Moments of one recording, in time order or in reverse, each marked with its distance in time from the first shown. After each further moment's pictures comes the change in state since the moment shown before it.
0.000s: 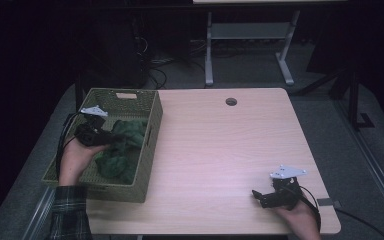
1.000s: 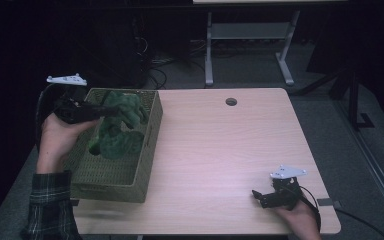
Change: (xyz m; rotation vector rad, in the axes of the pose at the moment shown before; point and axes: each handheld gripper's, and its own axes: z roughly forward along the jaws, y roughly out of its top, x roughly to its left) left arm -0.029 0.065 -0.079 -0.197 -0.088 0.027; right arm 0.000 0.000 0.000 0.000 0.000 0.000
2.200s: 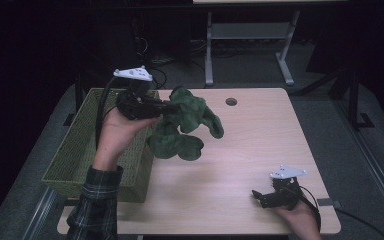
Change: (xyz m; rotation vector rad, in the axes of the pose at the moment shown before) left arm -0.102 0.051 0.080 -0.029 -0.198 0.146; right arm 0.000 0.000 0.000 0.003 0.001 0.006
